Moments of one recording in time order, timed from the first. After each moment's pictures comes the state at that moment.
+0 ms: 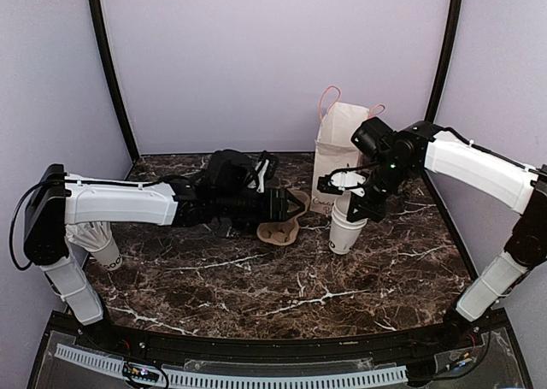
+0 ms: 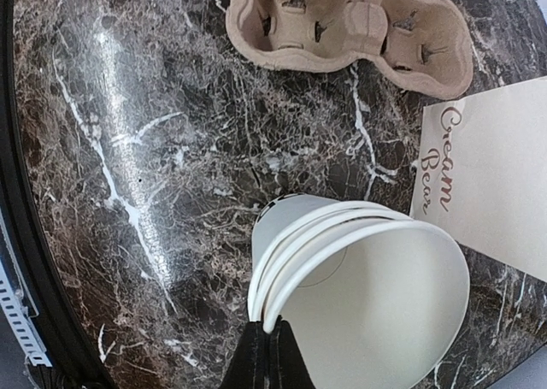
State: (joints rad) left arm -0.92 1.69 1.18 0.00 0.17 -0.66; right arm 0.67 1.56 1.43 -1.12 -0.17 -0.65
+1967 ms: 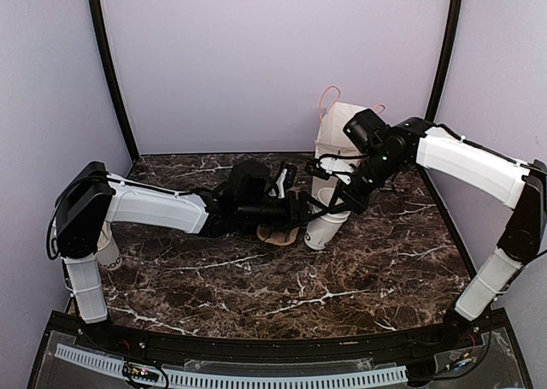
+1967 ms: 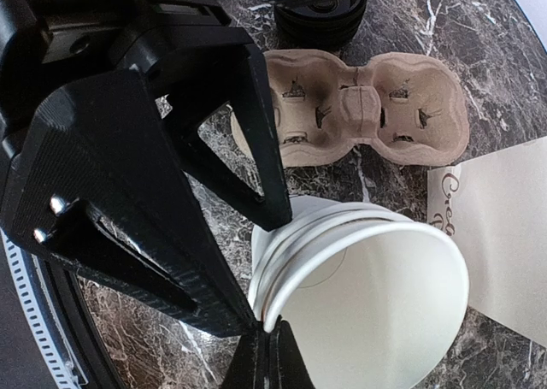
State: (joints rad) left arm -0.94 1.91 1.23 0.32 0.34 -0.92; right arm 0.68 1.61 1.50 -1.01 -0.31 -0.47
